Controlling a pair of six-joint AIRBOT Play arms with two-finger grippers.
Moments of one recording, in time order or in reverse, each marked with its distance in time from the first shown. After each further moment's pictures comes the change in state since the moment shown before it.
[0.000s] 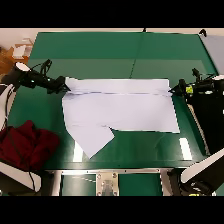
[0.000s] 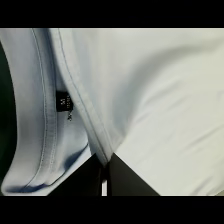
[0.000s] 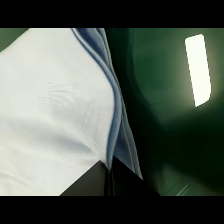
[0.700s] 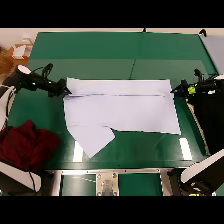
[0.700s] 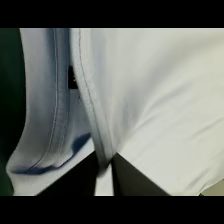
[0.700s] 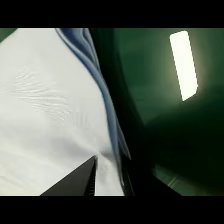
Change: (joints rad) left arm 0.000 -0.003 -0.043 -0.003 -0.026 -0.021; right arm -0.011 0.000 0.019 -0.074 0.015 0.026
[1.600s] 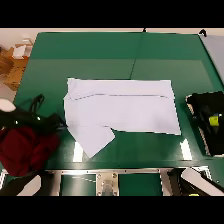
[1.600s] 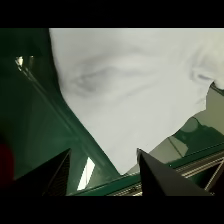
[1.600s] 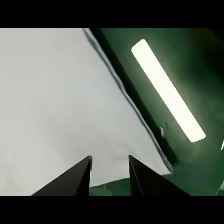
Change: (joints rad) left arm 0.056 0.758 -0.789 0.109 -0.077 -0.116; right arm -0.290 0.925 -0.931 -0.166 -0.105 0.148
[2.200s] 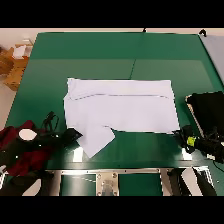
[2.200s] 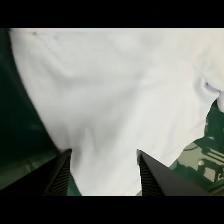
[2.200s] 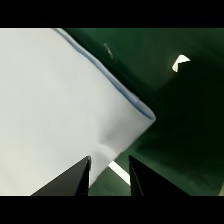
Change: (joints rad) left arm -0.281 0.135 -0.374 -0.299 0.497 -0.033; right arm -0.064 0.271 -0.541 0.236 -0.285 0.044
